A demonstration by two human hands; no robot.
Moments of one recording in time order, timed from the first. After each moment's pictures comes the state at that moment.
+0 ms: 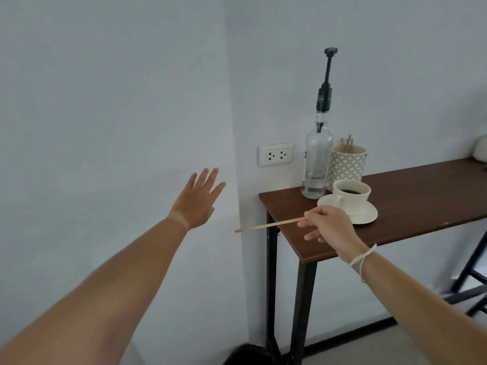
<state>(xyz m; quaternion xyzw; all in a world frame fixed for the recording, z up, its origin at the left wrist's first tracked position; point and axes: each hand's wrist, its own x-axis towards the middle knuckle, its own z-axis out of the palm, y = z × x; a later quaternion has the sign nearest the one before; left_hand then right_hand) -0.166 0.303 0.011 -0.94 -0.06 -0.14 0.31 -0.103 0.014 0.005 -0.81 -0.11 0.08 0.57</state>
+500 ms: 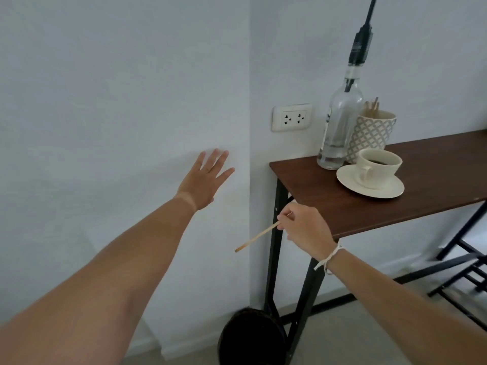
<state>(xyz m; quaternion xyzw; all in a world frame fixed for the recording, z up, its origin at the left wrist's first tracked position) -0.141 0.347 -0.041 -0.91 -0.03 -0.08 0.41 -0.118 0.098 -0.066 -0.90 -0.23 0.02 0.37</state>
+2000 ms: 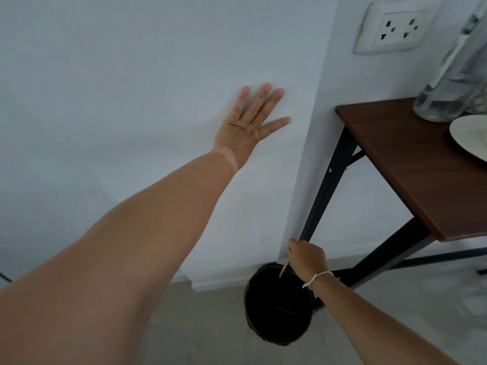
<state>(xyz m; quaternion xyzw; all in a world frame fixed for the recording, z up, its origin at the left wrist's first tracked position) -0.109 0.372 -0.076 -0.87 -0.04 -0.08 0.49 -0.105 0.175 -0.294 -0.93 -0.33 0.13 0.03</state>
